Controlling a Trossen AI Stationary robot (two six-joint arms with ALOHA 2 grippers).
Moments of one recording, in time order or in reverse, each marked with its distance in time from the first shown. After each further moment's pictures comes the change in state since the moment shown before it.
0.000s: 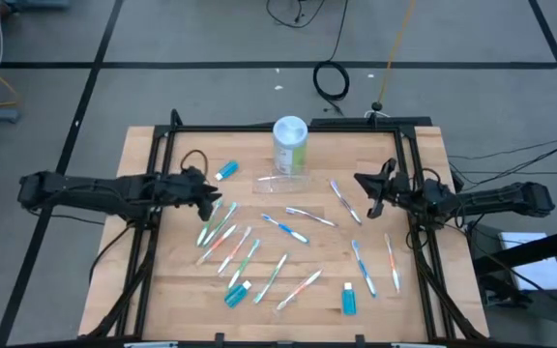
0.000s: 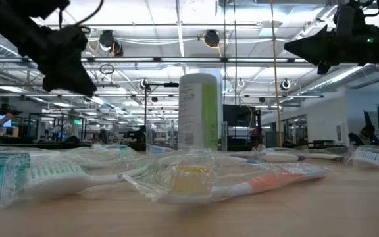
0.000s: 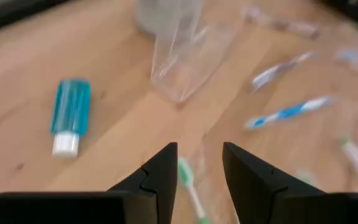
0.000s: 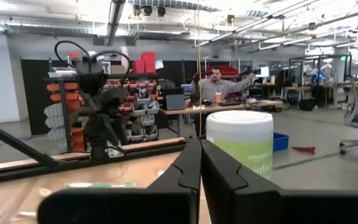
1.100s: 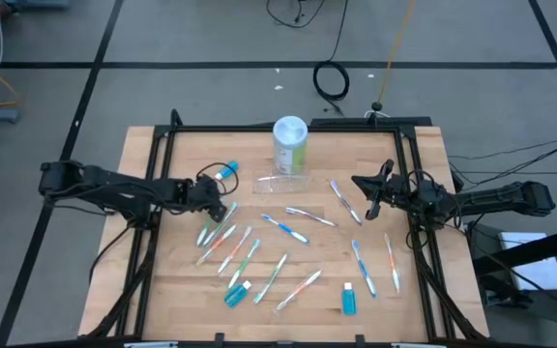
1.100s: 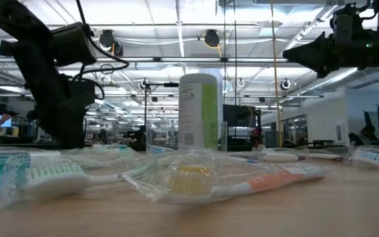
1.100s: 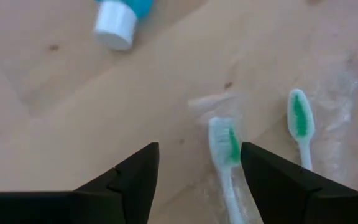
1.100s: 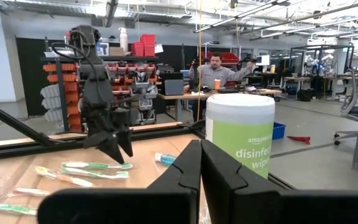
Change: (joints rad) left arm 0.044 0.446 -0.002 -0.024 -0.029 -0.242; right arm 0.000 0.012 0.000 -0.041 0.001 -0.019
